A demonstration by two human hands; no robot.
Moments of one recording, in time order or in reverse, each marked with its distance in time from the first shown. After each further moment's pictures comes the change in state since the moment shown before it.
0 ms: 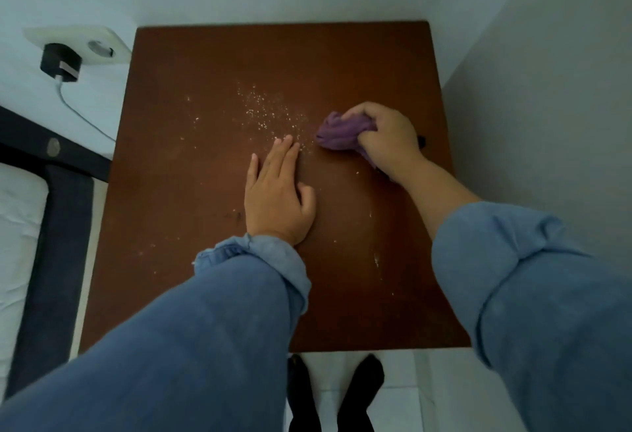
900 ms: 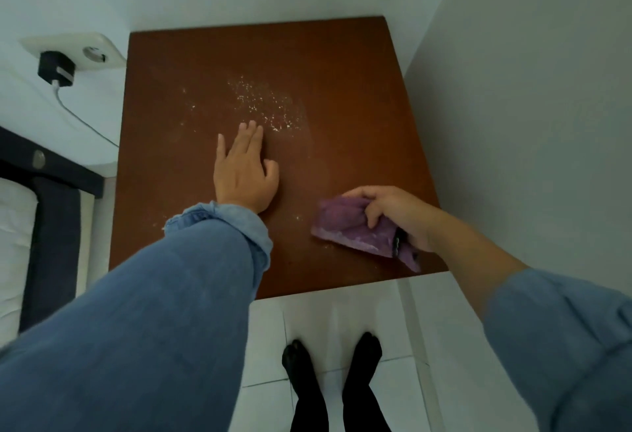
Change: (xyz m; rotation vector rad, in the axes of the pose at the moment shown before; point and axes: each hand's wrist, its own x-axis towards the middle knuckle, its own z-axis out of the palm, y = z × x) left_hand -0.011 -0.036 -0.034 0.144 -0.144 0.057; right_hand -0.167 -0.001 -0.002 0.410 -0.400 0.499
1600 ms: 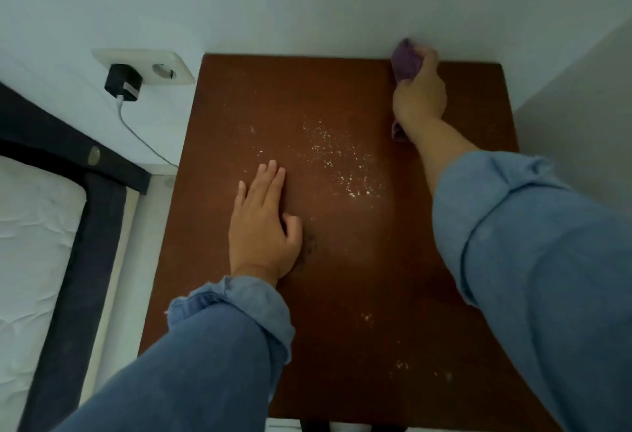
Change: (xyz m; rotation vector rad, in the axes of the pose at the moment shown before) left_hand 0.017 -0.061 -0.001 -0.170 0.115 -0.149; right_hand 0.230 -0.189 -0.019 -0.306 0.805 -0.453
